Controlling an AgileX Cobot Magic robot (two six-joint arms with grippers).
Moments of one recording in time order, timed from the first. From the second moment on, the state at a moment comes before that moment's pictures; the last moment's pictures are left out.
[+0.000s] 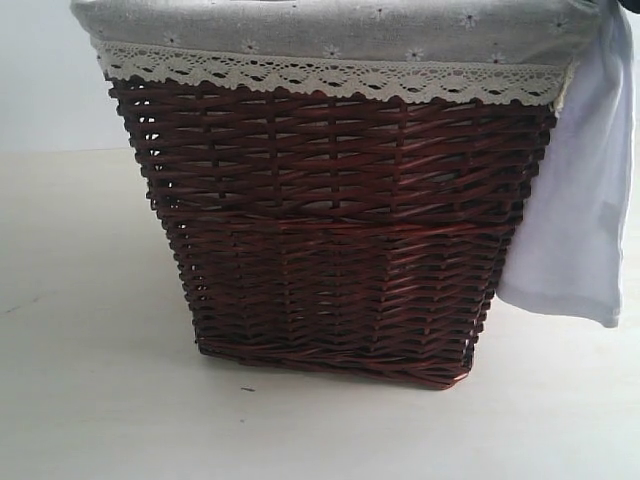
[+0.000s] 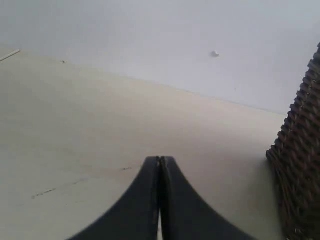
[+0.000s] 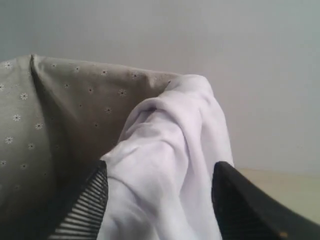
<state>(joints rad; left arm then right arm) 0.07 0.00 0.00 -0.08 0.25 -0.16 0.06 1.09 -0.88 -1.72 -0.35 1.83</state>
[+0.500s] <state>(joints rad) 0.07 0.00 0.00 -0.08 0.25 -0.16 0.02 1.20 -1.05 -1.74 -0.08 1.95</state>
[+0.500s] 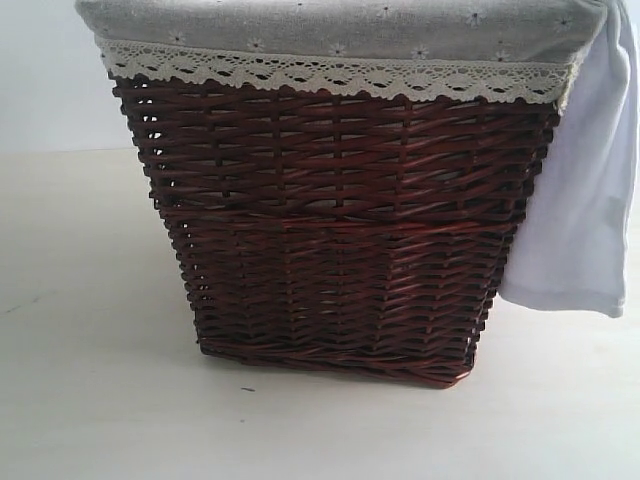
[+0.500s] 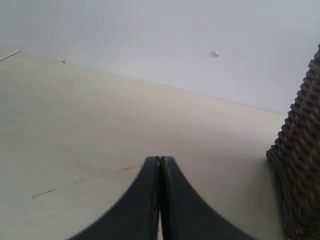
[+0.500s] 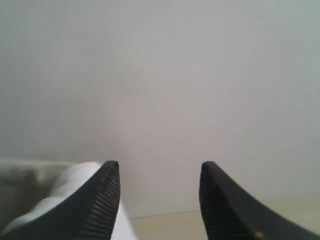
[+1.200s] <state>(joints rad) 0.07 0.00 0.00 -0.08 0.25 -0.16 -0.25 1.59 -1.42 -1.75 -1.21 1.75</state>
